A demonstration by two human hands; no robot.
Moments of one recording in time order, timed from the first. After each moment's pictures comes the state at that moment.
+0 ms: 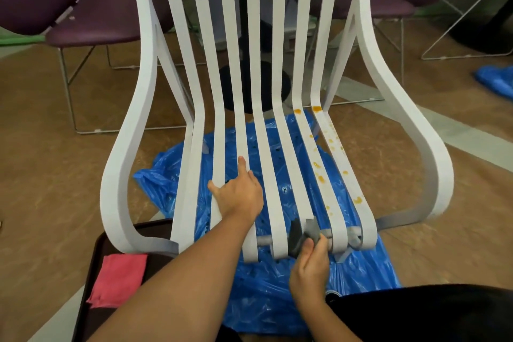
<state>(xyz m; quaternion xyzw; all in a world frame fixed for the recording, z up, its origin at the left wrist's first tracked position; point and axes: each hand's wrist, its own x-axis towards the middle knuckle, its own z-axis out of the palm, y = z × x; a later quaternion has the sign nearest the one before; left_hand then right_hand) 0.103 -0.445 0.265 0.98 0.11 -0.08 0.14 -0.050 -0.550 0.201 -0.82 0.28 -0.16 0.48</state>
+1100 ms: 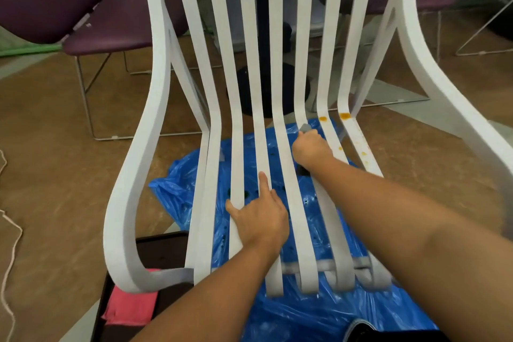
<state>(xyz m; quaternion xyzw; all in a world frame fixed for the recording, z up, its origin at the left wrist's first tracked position) 0.103 -0.444 0.261 0.98 0.11 -0.08 0.13 0.255 -0.570 0.267 -0.94 0.20 0.12 0.24</state>
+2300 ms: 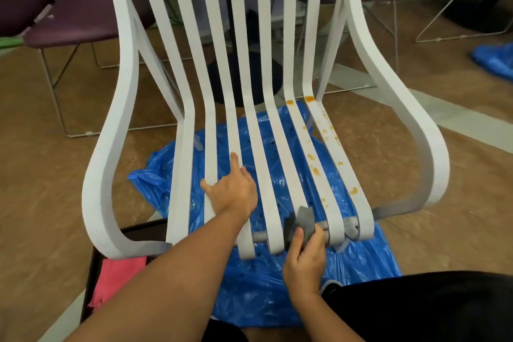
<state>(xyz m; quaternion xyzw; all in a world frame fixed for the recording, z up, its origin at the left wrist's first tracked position) 0.102 -0.446 0.266 0.98 0.12 -0.09 0.15 -0.044 -0.544 0.198 -0.82 0.30 -0.19 0.45</state>
